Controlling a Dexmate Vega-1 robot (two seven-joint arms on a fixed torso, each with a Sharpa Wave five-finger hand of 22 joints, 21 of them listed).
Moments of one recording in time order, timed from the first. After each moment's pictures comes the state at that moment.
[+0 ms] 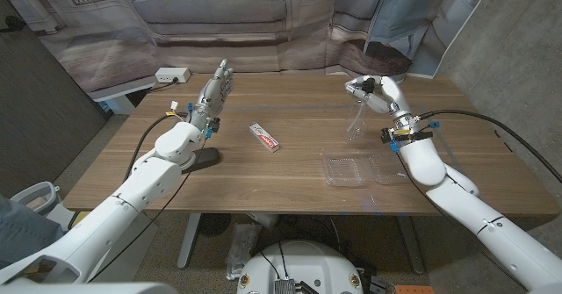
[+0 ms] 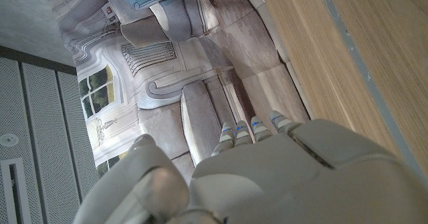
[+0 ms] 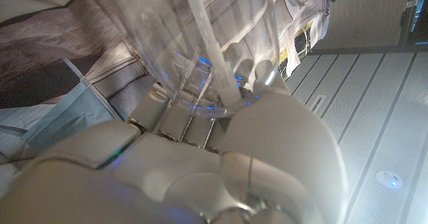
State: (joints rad) left arm 0.96 0.68 0.29 -1.70 -0.62 -0.13 0.12; left_hand 0.24 -0.06 0.12 0.11 0.30 -0.04 0.07 0.20 0.18 -0.10 0.02 0.20 0.19 -0.12 0.04 0.19 0.18 -0.15 0.02 0.26 0.18; right arm -1.09 -0.66 -0.28 -1.72 -0.10 0.49 -0.38; right_hand 0.91 0.06 0.21 -0.13 0.21 0.95 -0.17 0.41 0.19 1.08 -0.17 0.44 0.22 1.06 -0.18 0.45 0.35 0.83 -0.10 0.71 0.30
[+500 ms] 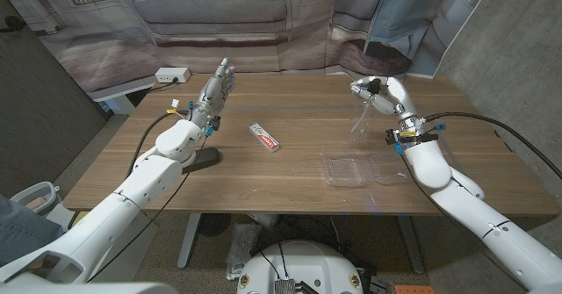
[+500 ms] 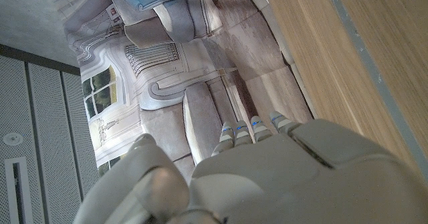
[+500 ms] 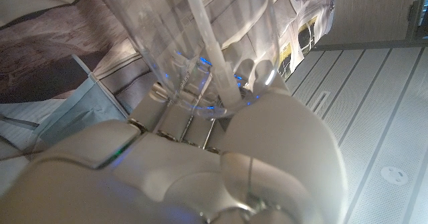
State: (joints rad) left arm 0.93 0.66 0.30 -1.67 -0.62 -0.14 0.09; left_hand 0.25 -0.05 0.12 0.11 0.30 -0.04 0.07 0.20 0.18 -0.10 0.02 0.20 0.19 -0.12 0.04 0.19 0.18 -0.15 0.02 0.26 0.18; right arm -1.12 -0.67 -0.24 -1.73 -0.08 0.50 -0.38; right_hand 0.91 0.06 0.21 -0.13 0.21 0.95 -0.17 0.40 0.19 1.08 -0.17 0.44 0.23 1.06 -0.18 0.45 0.35 0.83 -0.10 0.72 0.30
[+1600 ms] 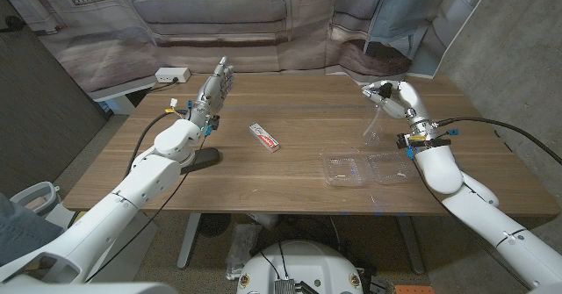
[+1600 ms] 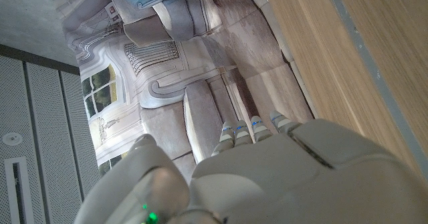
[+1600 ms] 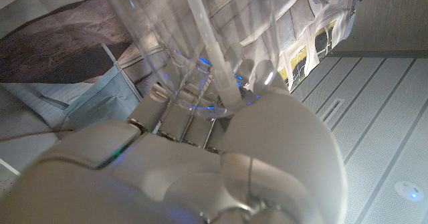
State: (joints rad) left arm 0.95 0.68 0.29 -1.70 -0.62 -0.12 0.11; left_hand 0.24 -0.05 0.11 0.11 0.30 -0.04 0.08 0.20 0.18 -0.09 0.03 0.20 0.19 -0.12 0.04 0.19 0.18 -0.14 0.02 0.25 0.18; right arm -1.19 -0.69 -0.18 -1.75 -0.11 0.46 -0.41; right_hand 0.91 0.06 0.20 -0.13 0.21 0.96 -0.18 0.40 0.20 1.09 -0.17 0.44 0.23 1.06 -0.18 0.45 0.36 0.82 -0.10 0.73 0.30
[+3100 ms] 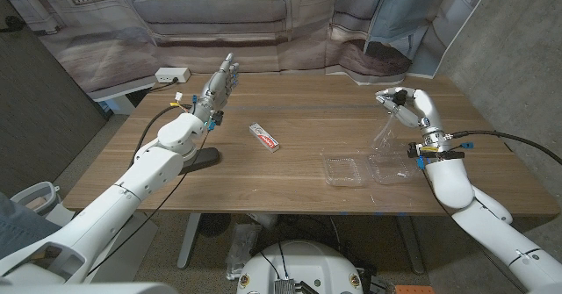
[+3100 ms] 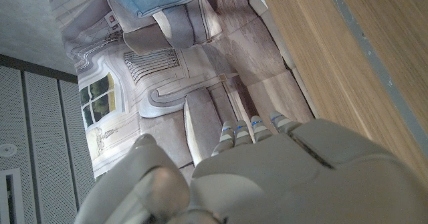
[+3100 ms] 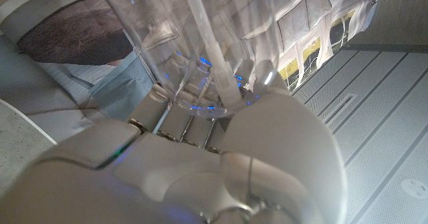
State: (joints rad) left arm 0.89 0.68 0.32 -1.70 -0.62 -0.07 0.10; left_hand 0.25 -0.04 0.11 0.11 0.30 -0.04 0.08 0.20 0.18 -0.09 0.03 0.20 0.19 -0.12 0.04 0.19 0.18 -0.14 0.02 0.24 0.18; right arm -1.30 -0.66 -0.09 -1.77 -0.16 0.48 -0.48; right_hand 0.91 0.07 0.19 -0.13 0.21 0.96 -0.18 0.39 0.20 1.09 -0.17 0.43 0.23 1.06 -0.18 0.44 0.36 0.82 -0.10 0.74 0.30
